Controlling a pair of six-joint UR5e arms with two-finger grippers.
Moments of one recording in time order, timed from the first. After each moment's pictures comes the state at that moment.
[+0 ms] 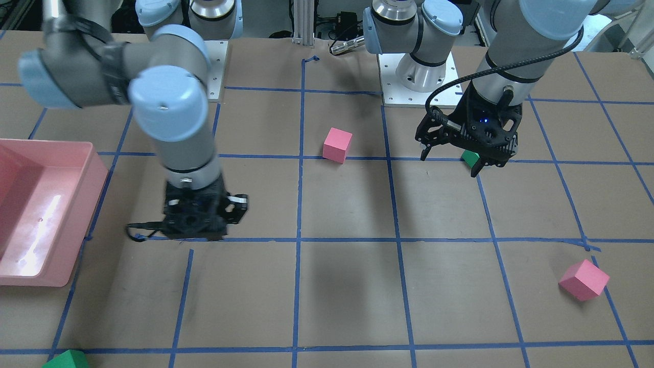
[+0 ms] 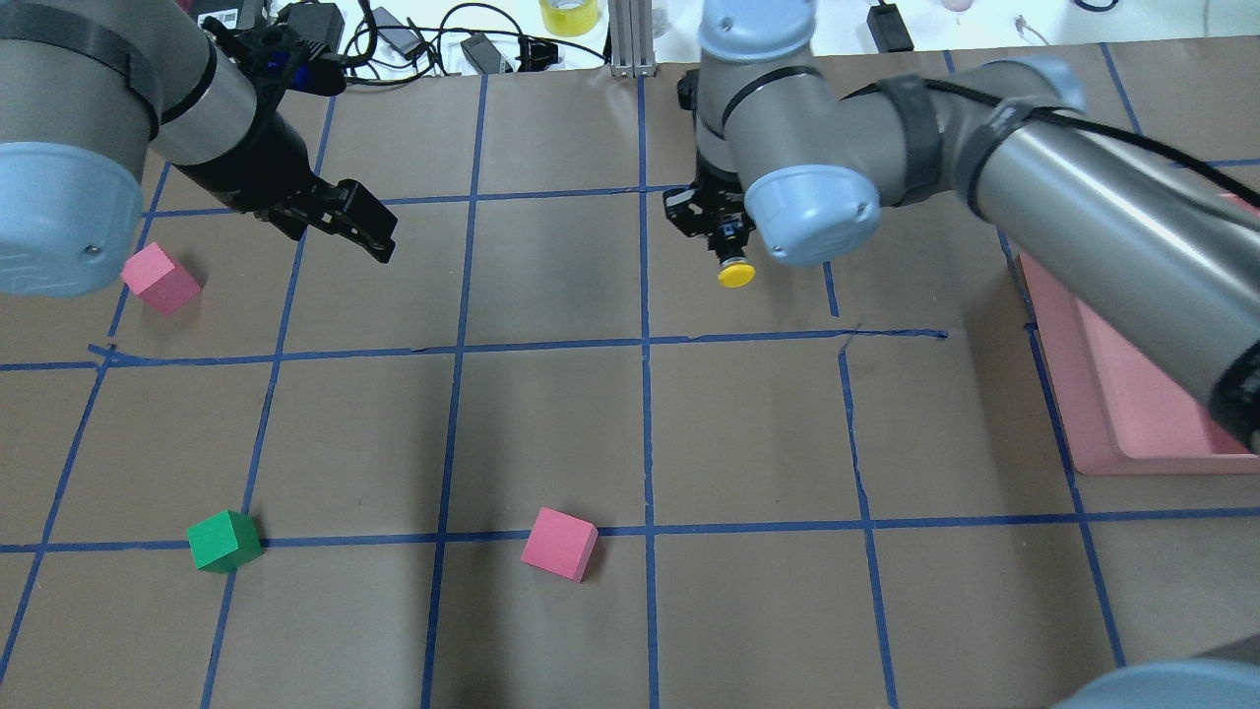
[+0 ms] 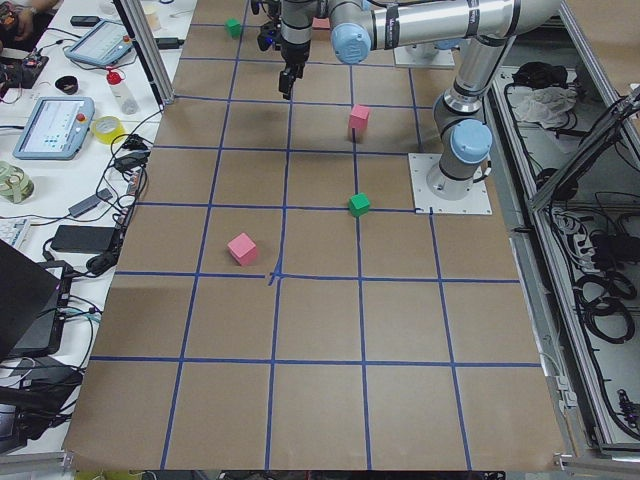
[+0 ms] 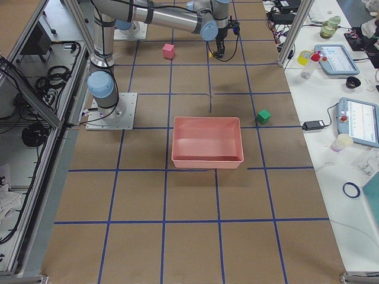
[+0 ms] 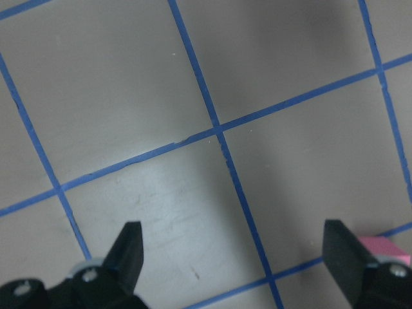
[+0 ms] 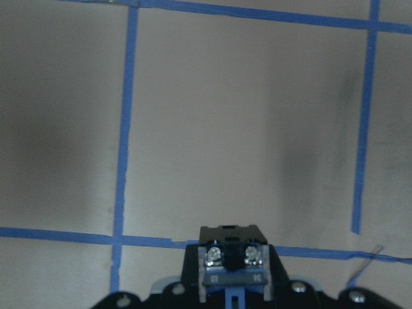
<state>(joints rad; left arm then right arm) -1.49 -1.56 -1.70 -1.35 1.47 0.41 1.86 -1.18 1.58 -2.09 -1.62 0.19</state>
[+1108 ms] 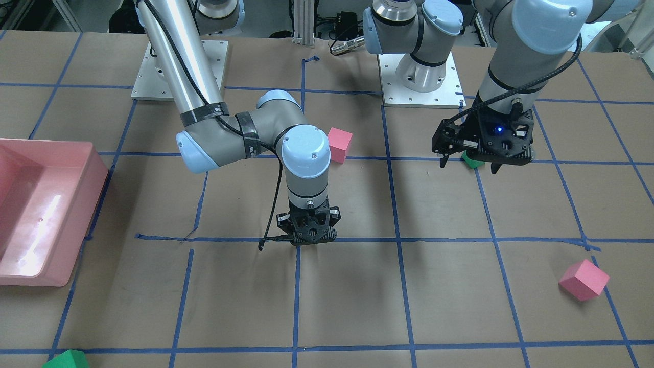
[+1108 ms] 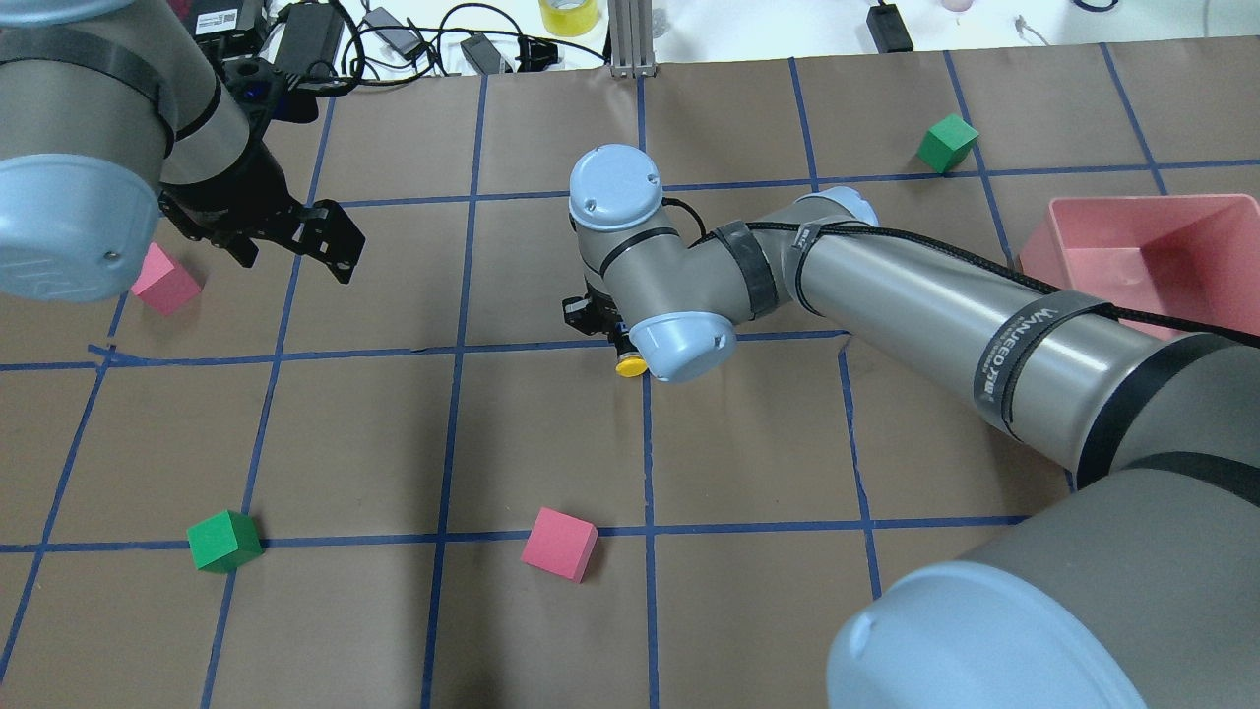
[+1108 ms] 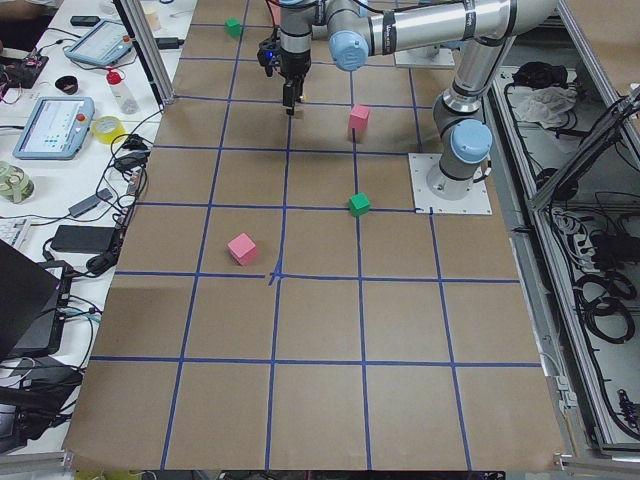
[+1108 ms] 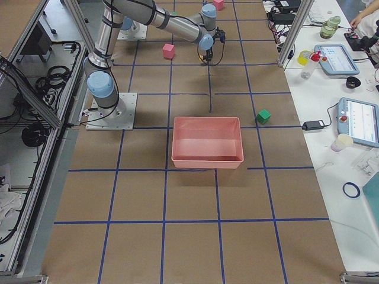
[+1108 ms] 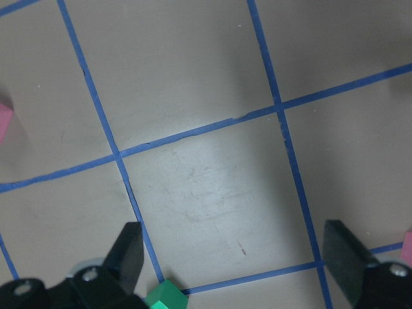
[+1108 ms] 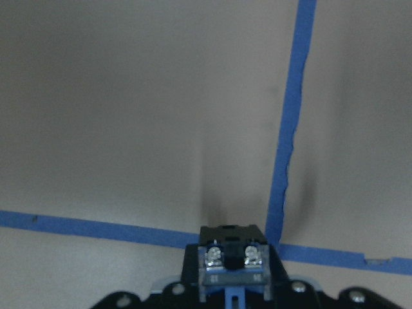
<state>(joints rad) -1.48 -1.59 -1.73 -1.35 1.65 0.23 2.00 -1.00 1.65 -2.31 -1.58 0.30</state>
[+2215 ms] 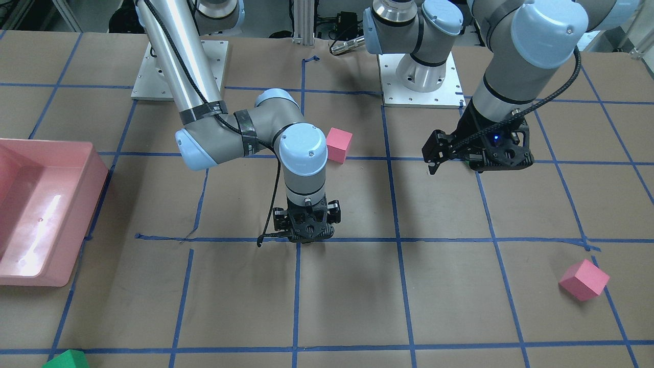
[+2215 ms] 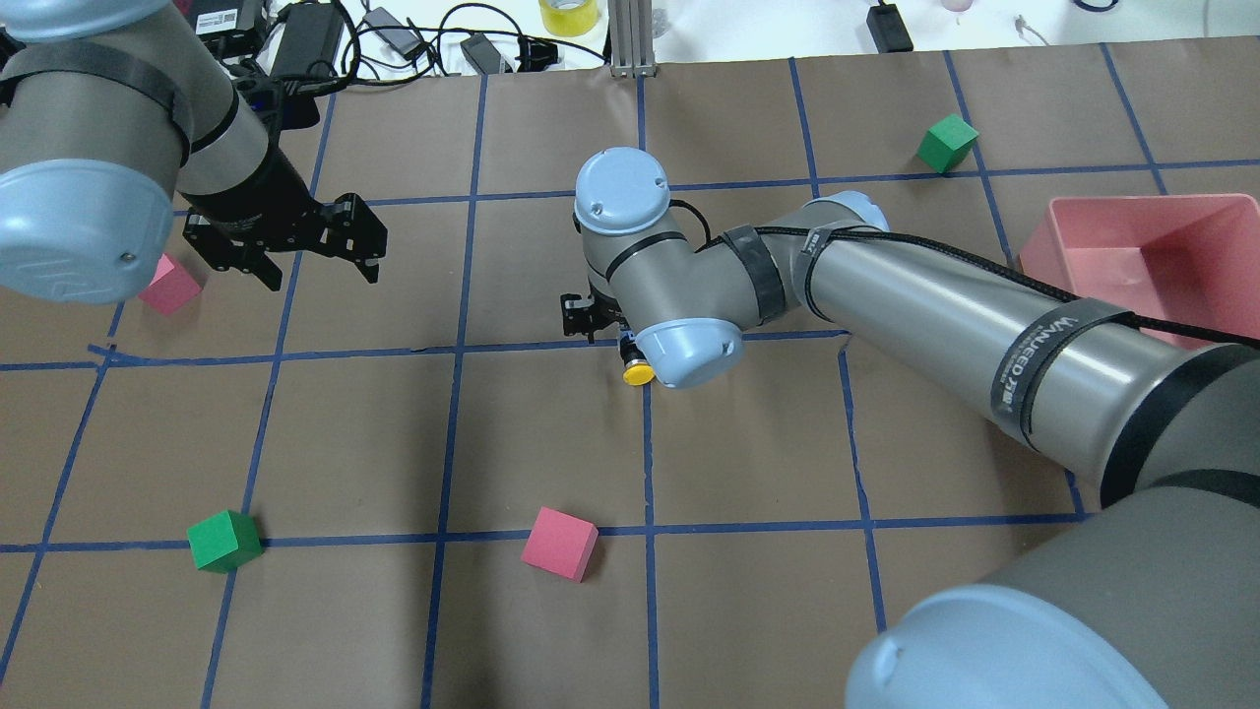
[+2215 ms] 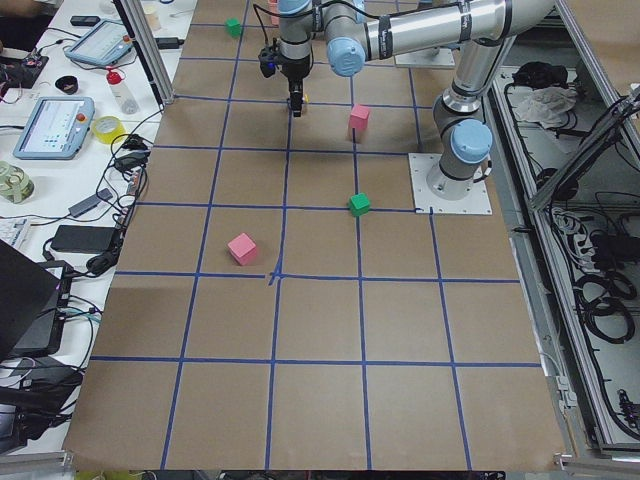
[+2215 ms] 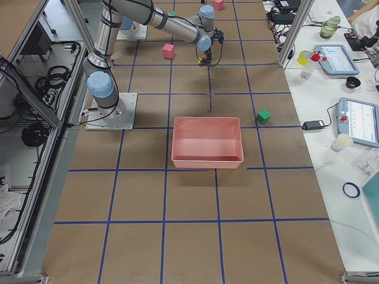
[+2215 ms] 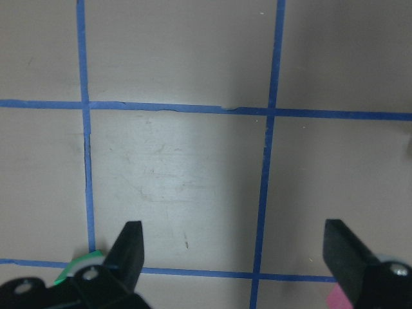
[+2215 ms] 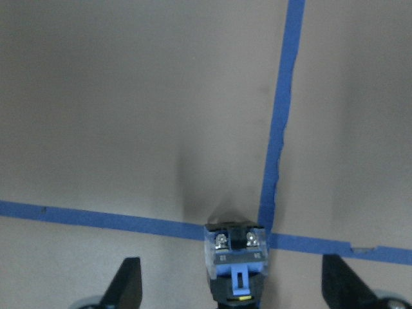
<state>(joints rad) -1.48 -1.60 -1.74 -1.36 1.58 0.03 1.99 -1.05 1.67 -2.31 -1.57 0.29</state>
